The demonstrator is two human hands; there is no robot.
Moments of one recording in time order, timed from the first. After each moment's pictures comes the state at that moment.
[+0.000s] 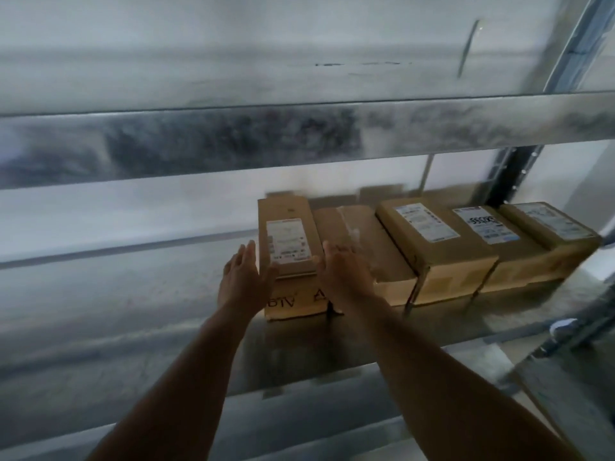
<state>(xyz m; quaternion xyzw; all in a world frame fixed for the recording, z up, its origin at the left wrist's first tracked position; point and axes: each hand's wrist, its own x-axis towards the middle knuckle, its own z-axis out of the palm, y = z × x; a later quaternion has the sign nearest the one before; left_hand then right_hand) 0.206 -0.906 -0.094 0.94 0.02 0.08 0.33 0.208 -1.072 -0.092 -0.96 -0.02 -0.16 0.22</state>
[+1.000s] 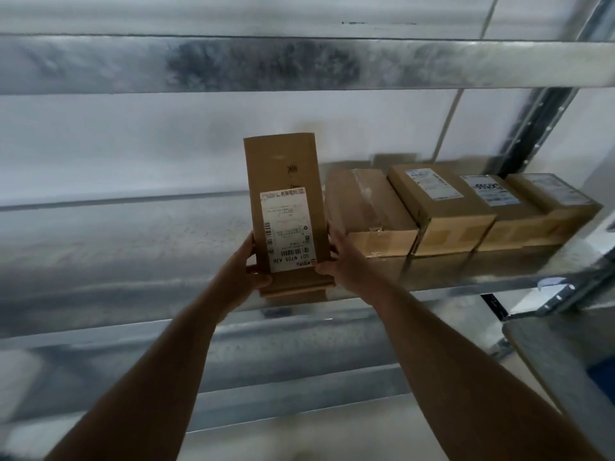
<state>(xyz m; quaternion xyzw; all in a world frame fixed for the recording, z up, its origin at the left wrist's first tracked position) 0.092 -0.854 -0.101 0.82 -0.06 -0.08 0.56 0.108 -1.064 -0.093 -0.78 -0.10 0.13 0.60</state>
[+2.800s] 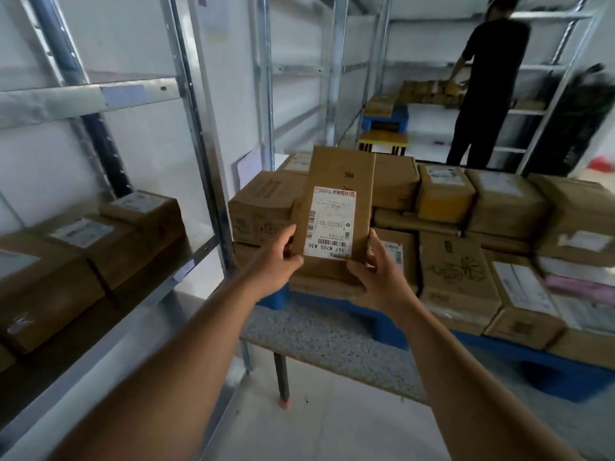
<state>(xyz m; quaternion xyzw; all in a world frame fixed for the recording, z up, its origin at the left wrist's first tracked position) -0.106 -1.378 -0.036 0.69 -0.55 -0.26 0.39 -0.295 -1.454 -0.067 -0.71 0.34 -0.36 0.50</state>
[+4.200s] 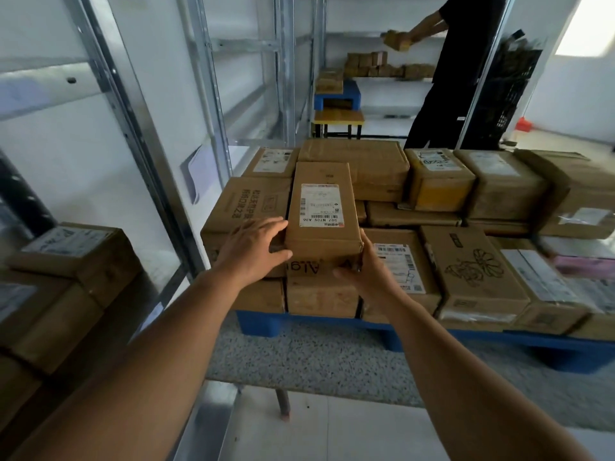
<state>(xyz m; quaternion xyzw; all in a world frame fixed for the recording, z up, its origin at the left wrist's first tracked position) 0.002 -1.495 -0.050 0.66 -0.72 -0.01 0.20 -0.220 -1.533 -0.099 -0.68 0.51 -0.32 0.41</state>
